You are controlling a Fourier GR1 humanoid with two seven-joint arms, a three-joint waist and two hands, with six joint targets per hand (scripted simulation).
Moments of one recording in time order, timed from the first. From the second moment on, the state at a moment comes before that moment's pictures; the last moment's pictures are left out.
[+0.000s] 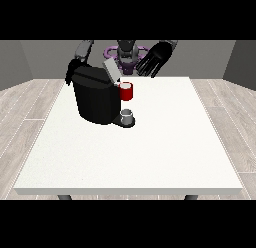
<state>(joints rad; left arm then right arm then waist) -1.10 0.39 0.12 -0.63 -0.86 -0.24 -0.26 -0.29 -0.06 -0.04 -1.24 0.17 -0.19 -0.02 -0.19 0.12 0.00</state>
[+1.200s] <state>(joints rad) -0.57 0.01 0.33 -0.70 -0.34 -0.32 -0.30 -0.30 -0.17 -0.11 -1.28 0.07 -0.03 0.05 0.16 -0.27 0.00</state>
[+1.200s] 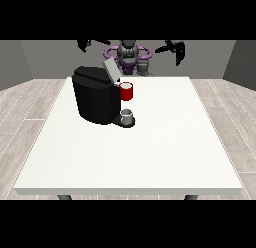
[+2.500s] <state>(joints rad) -0.32 0.02 0.15 -1.26 -0.14 -0.30 -0.13 -0.58 -0.18 -0.18 -1.02 -0.04 0.01 0.05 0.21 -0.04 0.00</state>
